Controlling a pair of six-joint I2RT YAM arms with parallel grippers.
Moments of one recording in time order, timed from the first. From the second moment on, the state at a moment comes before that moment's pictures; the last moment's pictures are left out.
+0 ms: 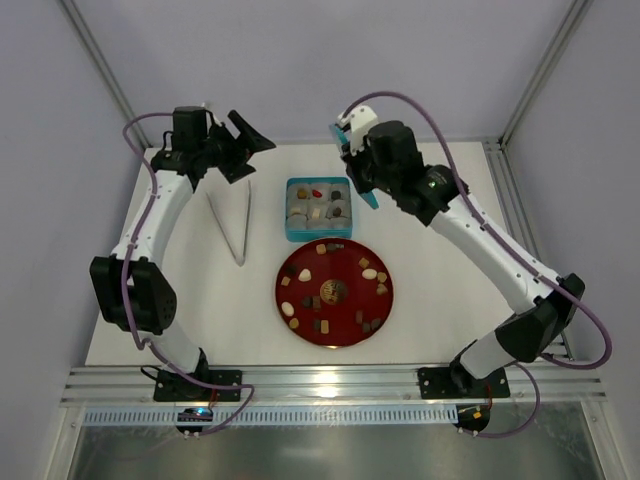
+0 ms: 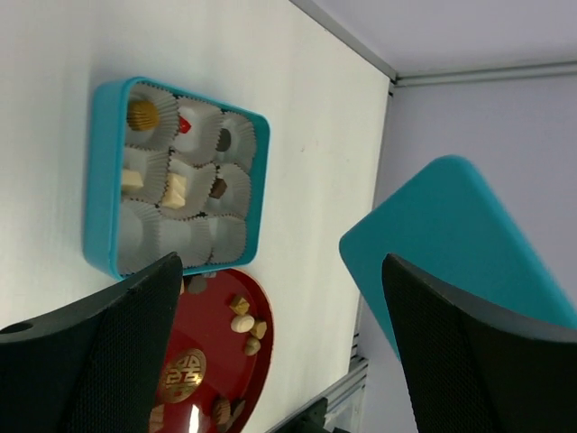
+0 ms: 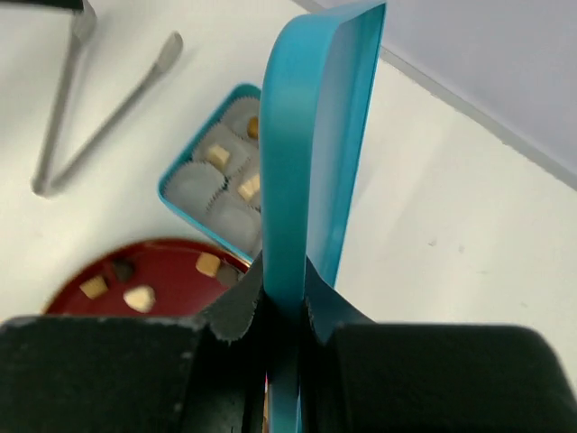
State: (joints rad) left arm -0.13 1.68 1.63 -0.50 0.45 -0.86; right arm 0.74 1.51 1.64 -0.61 0.26 -0.15
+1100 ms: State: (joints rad) left arm -0.23 1.94 1.63 -0.58 0.24 -0.63; right arm 0.24 2.14 1.42 0.66 -0.95 1.29
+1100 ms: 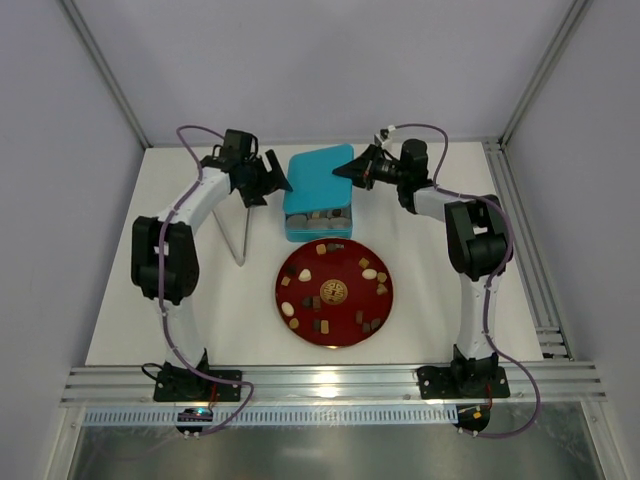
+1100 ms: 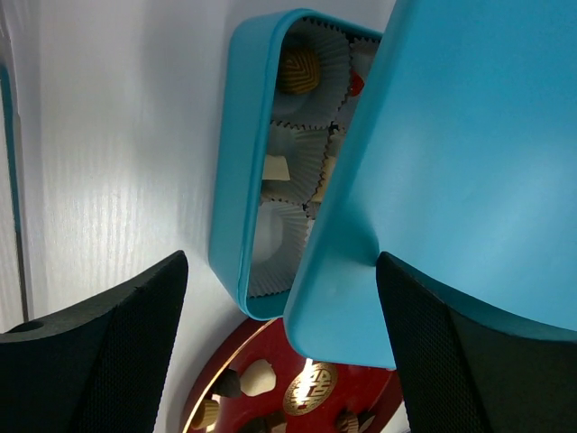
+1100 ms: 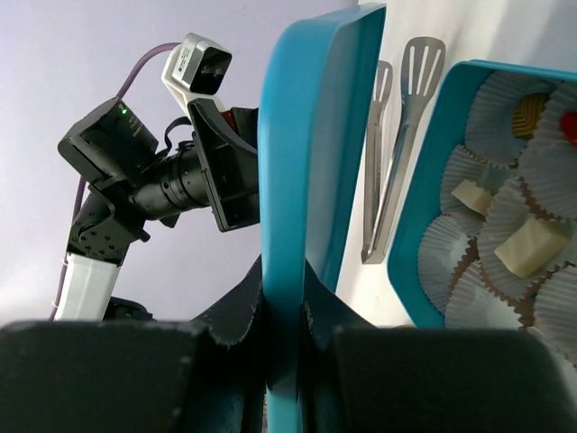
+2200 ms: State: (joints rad) left arm -0.28 2.00 1.63 -0.58 0.22 -0.63; right arm 0.23 2.27 1.46 0.57 -1.03 1.19
